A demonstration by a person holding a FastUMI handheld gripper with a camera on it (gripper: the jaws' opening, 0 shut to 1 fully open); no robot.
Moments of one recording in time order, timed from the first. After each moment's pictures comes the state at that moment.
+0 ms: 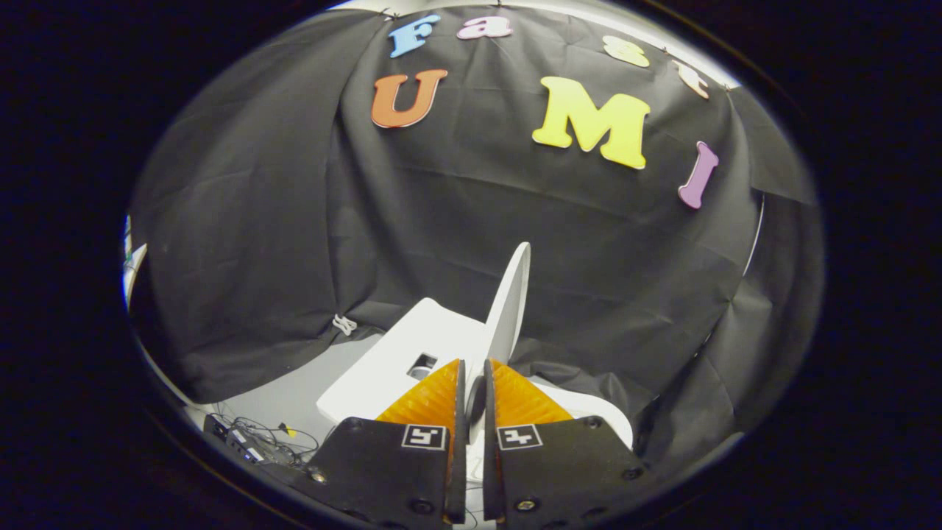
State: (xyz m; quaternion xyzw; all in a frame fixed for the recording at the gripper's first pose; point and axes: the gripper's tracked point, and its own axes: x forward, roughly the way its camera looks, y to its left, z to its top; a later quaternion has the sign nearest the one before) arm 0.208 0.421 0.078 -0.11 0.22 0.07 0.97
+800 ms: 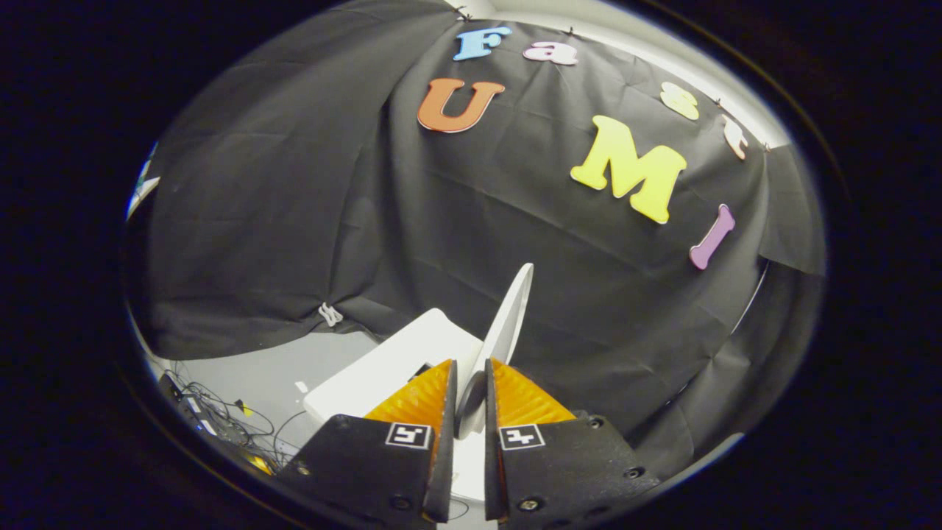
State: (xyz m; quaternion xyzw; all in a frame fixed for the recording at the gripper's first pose) arm 0.208 0.462 0.062 -0.21 0.18 0.09 0.96
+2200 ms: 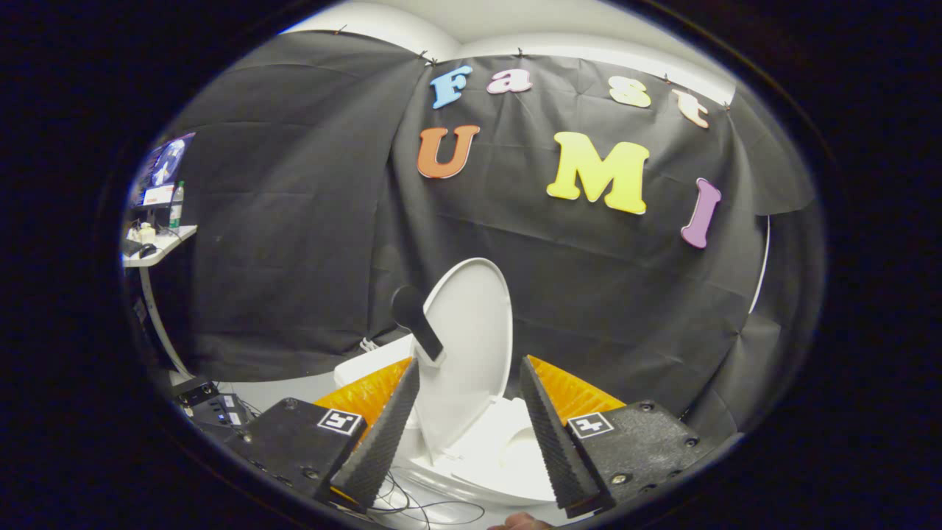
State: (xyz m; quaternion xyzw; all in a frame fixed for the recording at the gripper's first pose) arm 0.106 0.333 0.082 -0.13 0.10 0.15 0.97
